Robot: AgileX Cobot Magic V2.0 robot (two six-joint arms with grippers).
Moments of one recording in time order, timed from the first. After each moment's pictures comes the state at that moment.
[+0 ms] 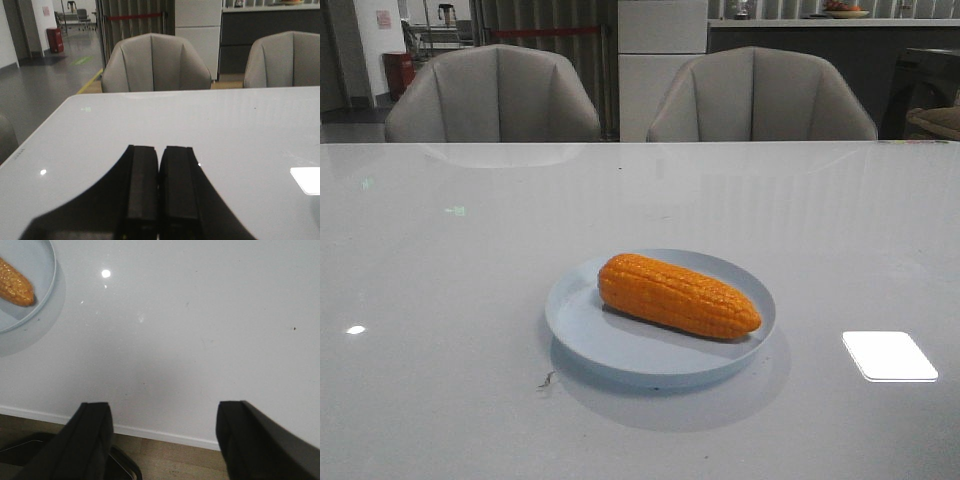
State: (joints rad) left arm -0.04 0.14 -0.14 -0.03 0.09 0.09; right arm -0.01 0.74 -0.70 0.07 0.91 -0.15
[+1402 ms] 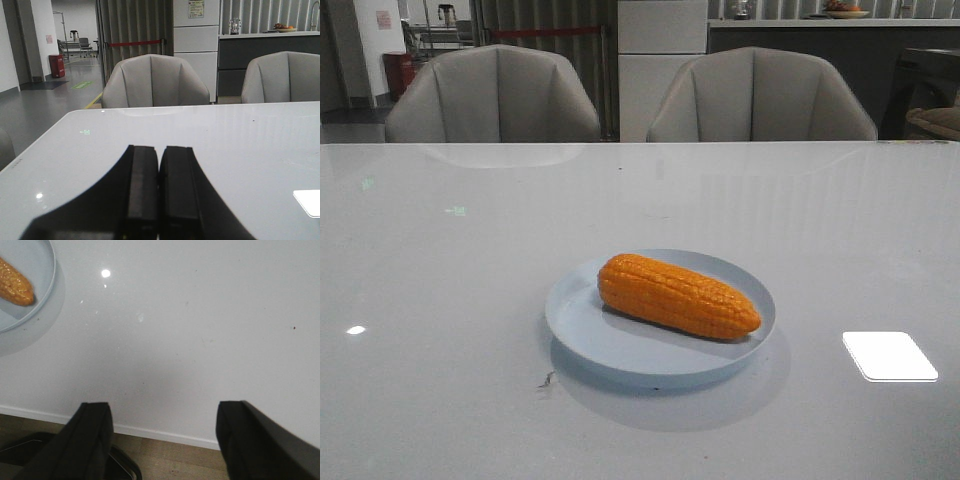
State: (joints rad) left arm -0.05 0.00 0.01 -0.02 0.01 0.09; right arm -0.01 0.74 -0.70 0.07 0.91 -0.15
